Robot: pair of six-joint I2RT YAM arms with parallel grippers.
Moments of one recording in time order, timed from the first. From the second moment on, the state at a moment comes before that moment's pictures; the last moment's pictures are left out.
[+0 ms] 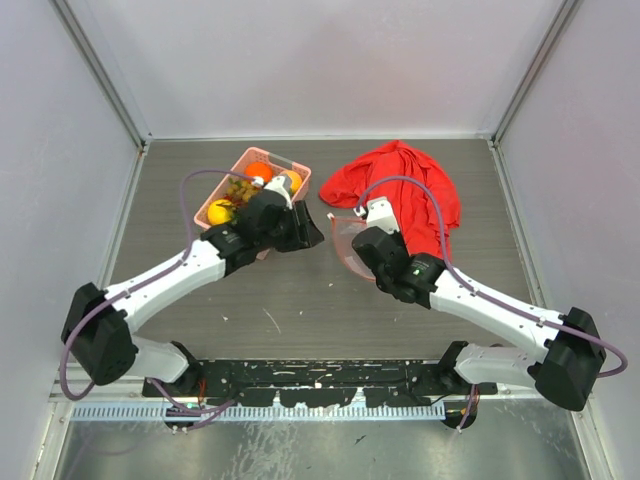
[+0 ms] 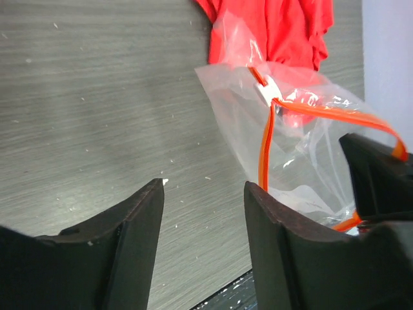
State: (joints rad) left arm -0.75 1.40 1.06 -0.27 -0.02 -0.78; right arm 0.87 1.15 0.86 -0.48 0.81 0.22
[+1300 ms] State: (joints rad) left arm -0.36 2.14 1.90 -0.60 0.01 -0.48; right arm 0.87 1.18 0.85 -0.43 0.82 0.18
